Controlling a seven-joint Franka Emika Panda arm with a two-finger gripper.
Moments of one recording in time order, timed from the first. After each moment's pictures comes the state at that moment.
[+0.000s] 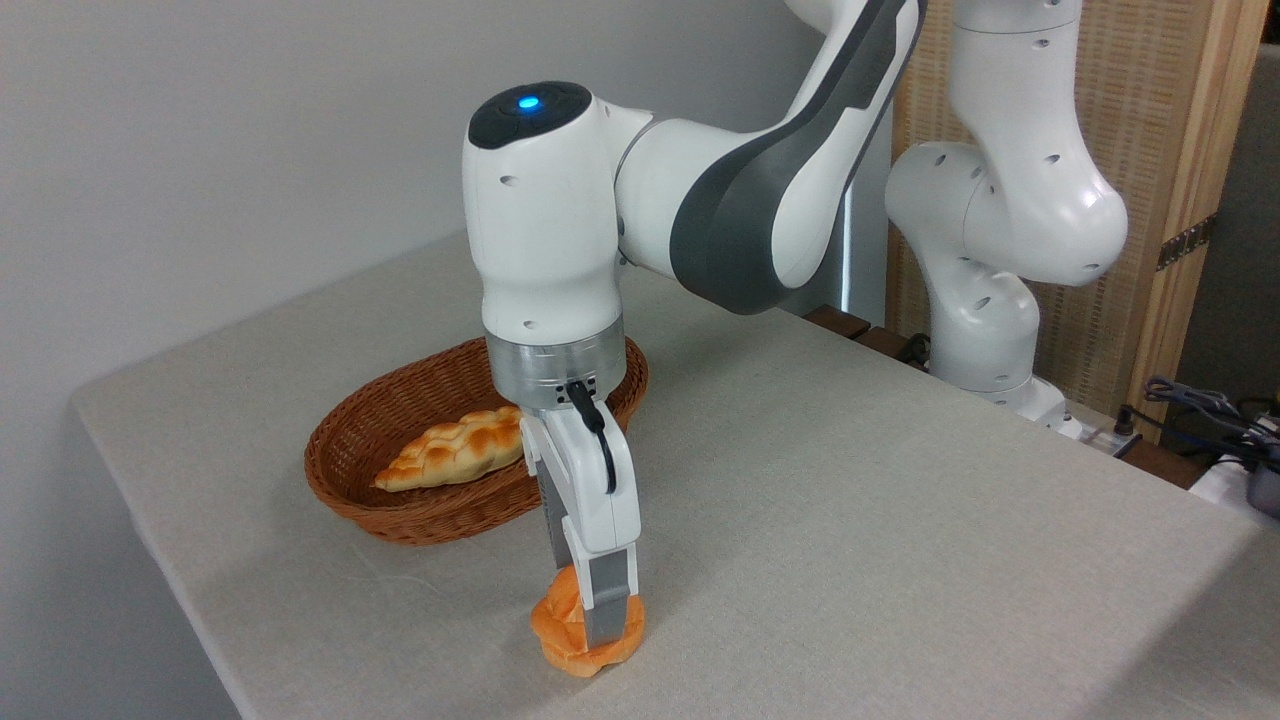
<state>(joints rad) -0.03 0.04 0.11 -2.04 -0.05 2.15 1.22</state>
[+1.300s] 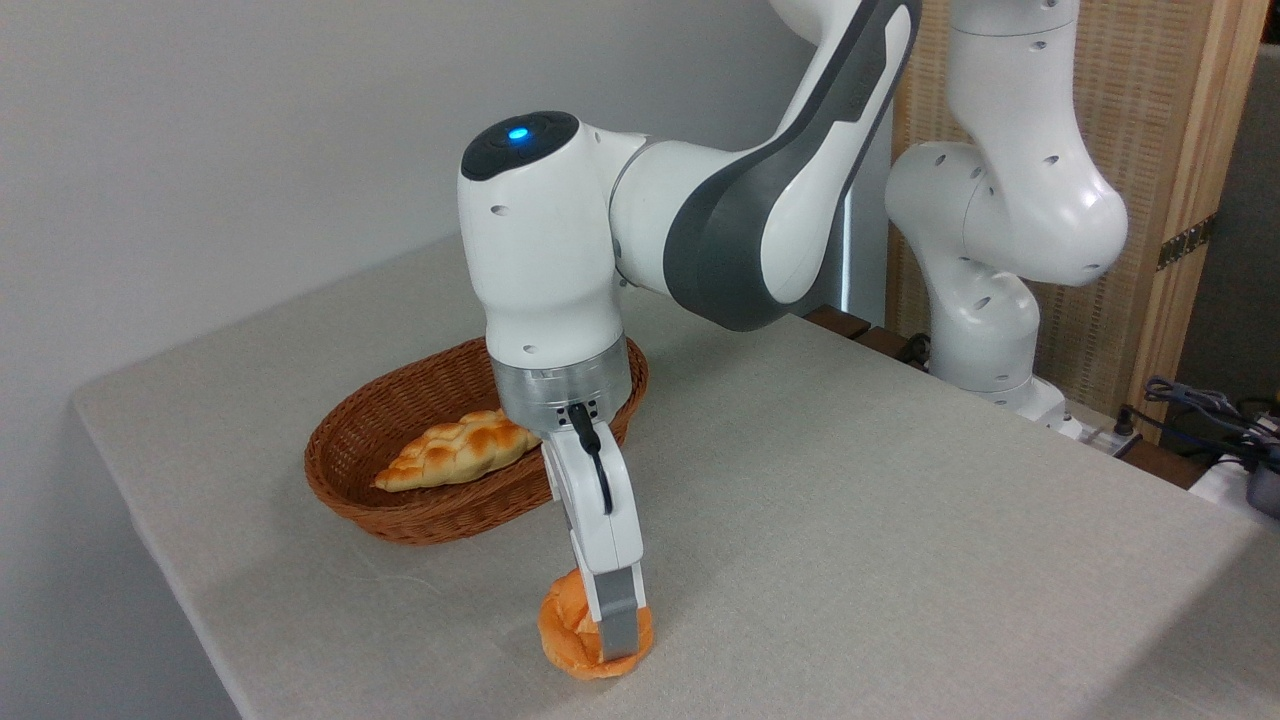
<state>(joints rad) -0.03 0.06 0.11 -2.06 0.01 2.15 1.25</state>
